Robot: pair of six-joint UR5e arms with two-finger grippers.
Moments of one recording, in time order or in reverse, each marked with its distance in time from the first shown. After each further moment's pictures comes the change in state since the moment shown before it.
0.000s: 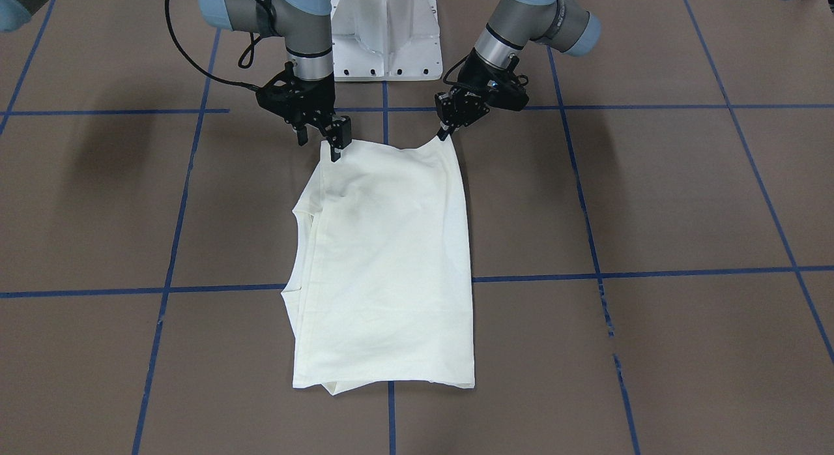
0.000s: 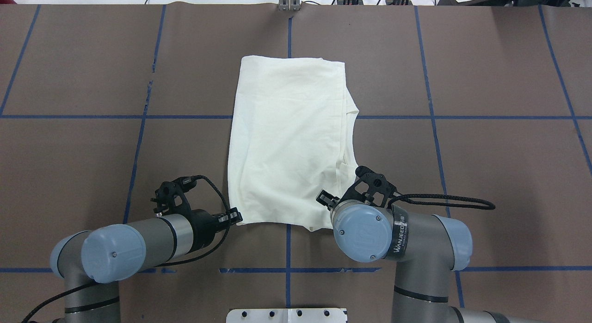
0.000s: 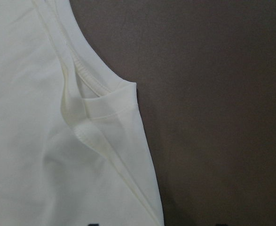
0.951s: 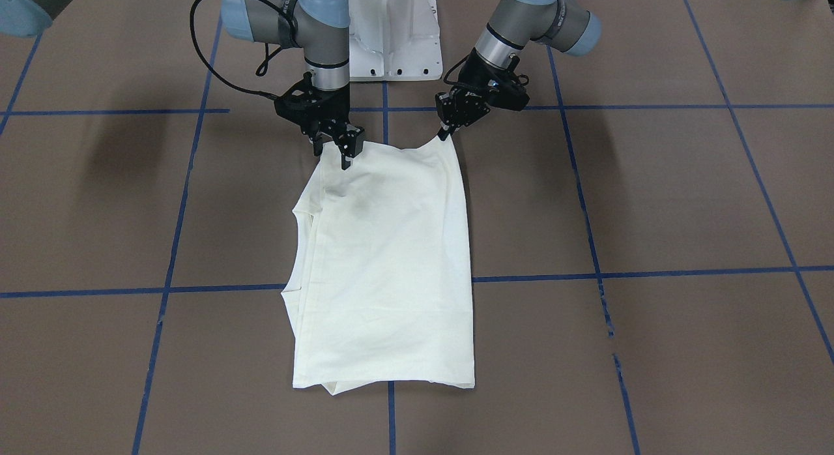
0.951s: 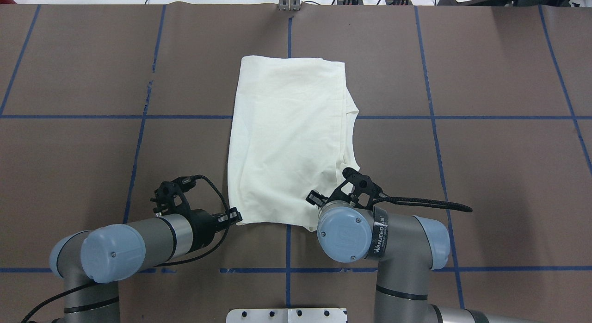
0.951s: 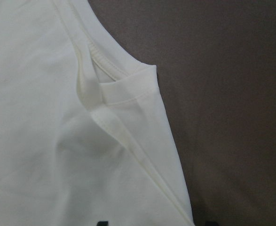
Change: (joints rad) left arm 0.000 0.002 0.000 0.000 0.001 0.000; right arm -0.013 0.041 -0.073 0.020 -0.026 0.010
